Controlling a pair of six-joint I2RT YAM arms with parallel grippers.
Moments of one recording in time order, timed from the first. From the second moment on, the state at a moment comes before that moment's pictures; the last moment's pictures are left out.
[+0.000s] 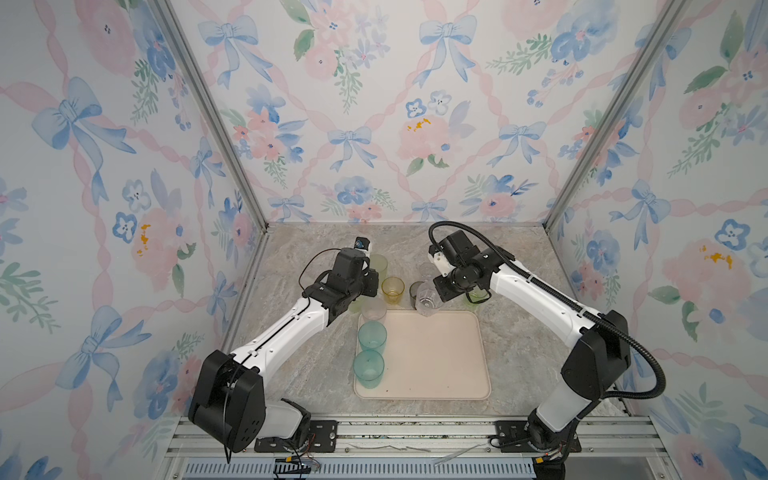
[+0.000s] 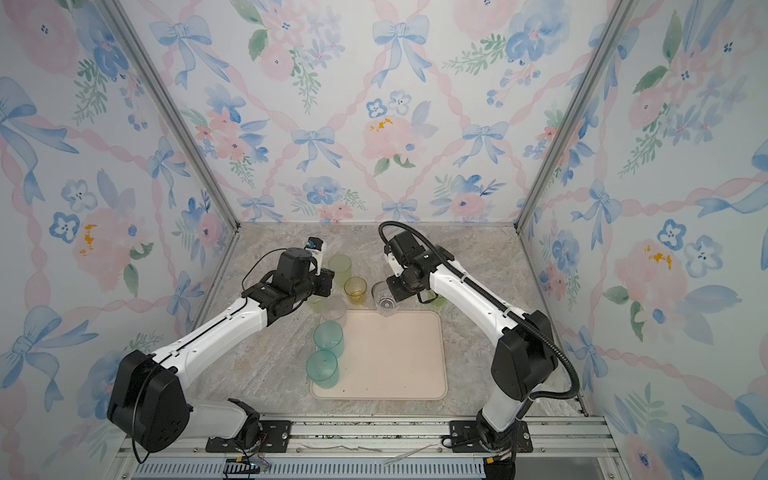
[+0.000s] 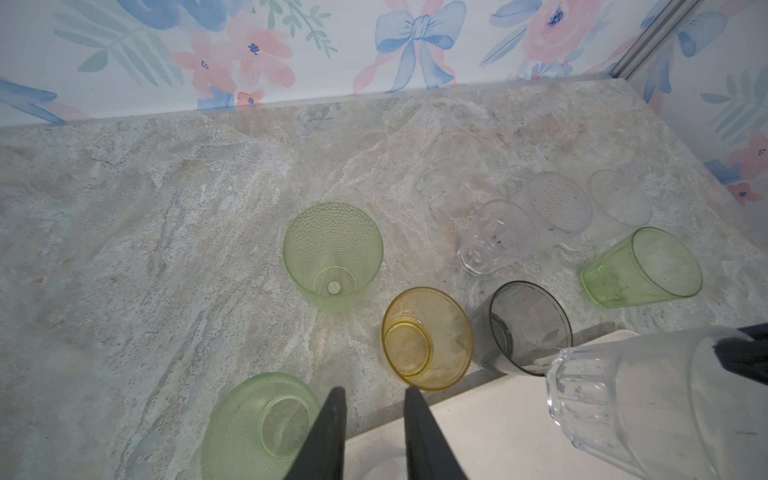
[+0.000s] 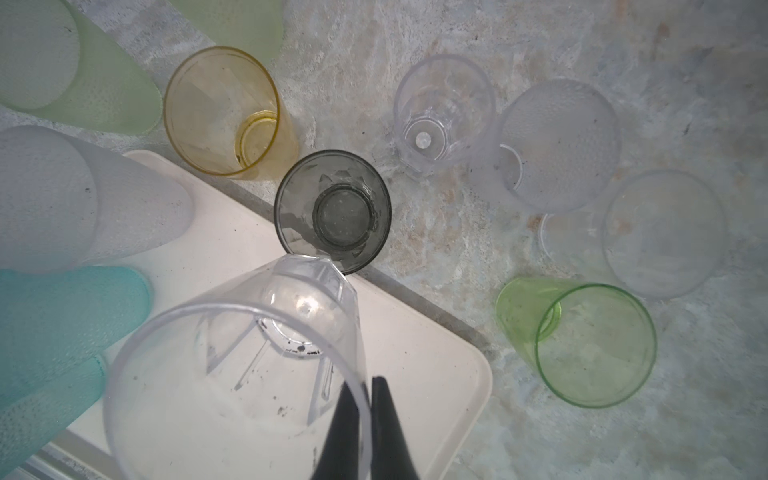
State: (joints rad) left arm -0.48 1.37 1.01 -0.26 -0.07 -0.21; right arm 0.60 1.70 1.53 -0.97 0.03 0.08
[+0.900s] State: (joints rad) left arm -0.48 1.37 1.01 -0.26 -0.06 -0.21; right arm 0.75 1.86 1.57 -0.97 0.01 0.10
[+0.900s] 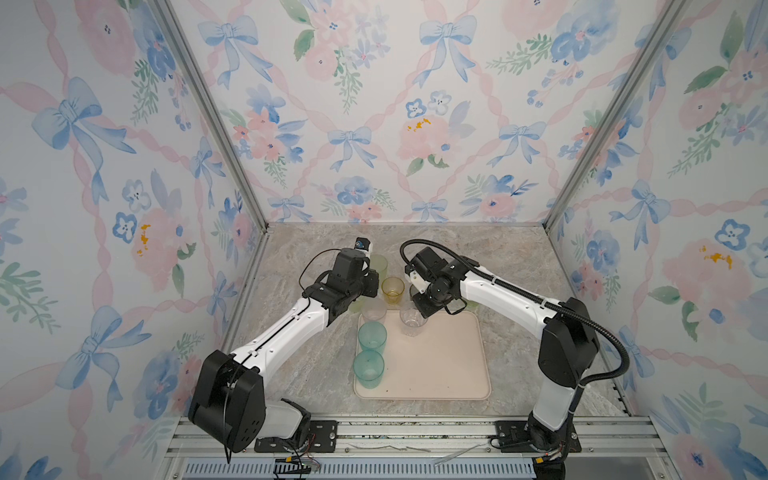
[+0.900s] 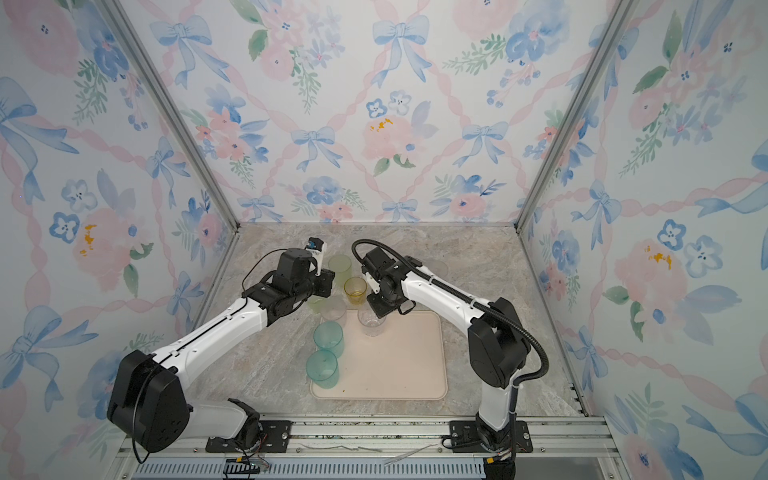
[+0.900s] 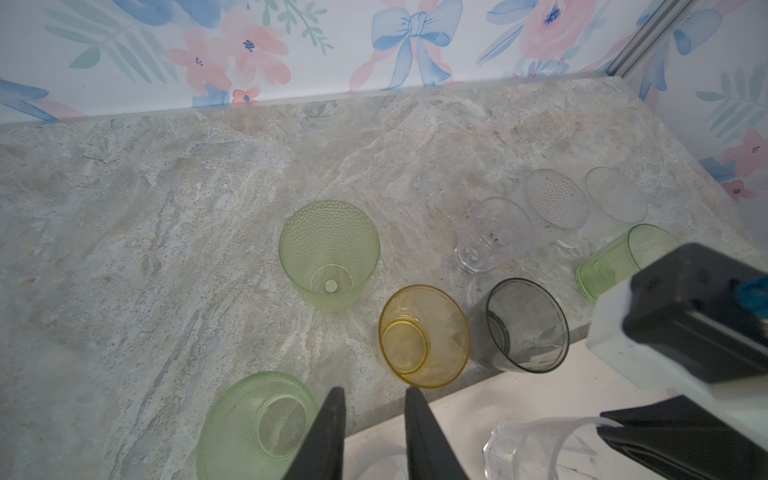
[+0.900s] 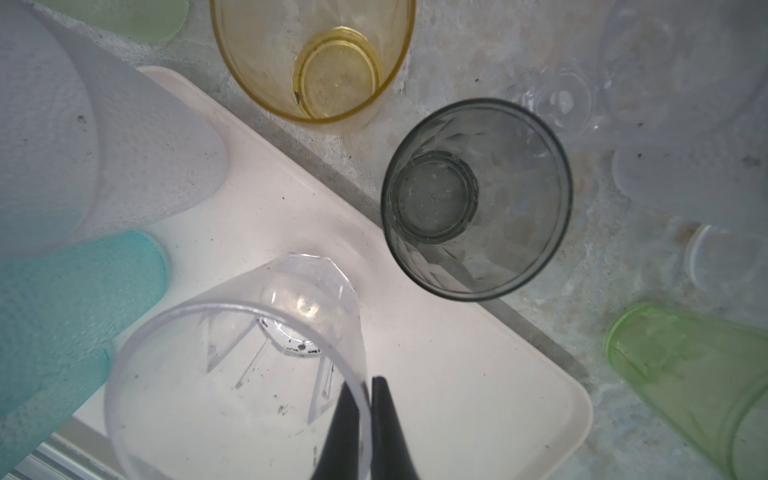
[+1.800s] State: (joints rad) left arm -0.46 1.37 1.00 -0.26 -0.05 -0.20; right arm 0.76 2.03 1.75 -1.02 0.01 0.09
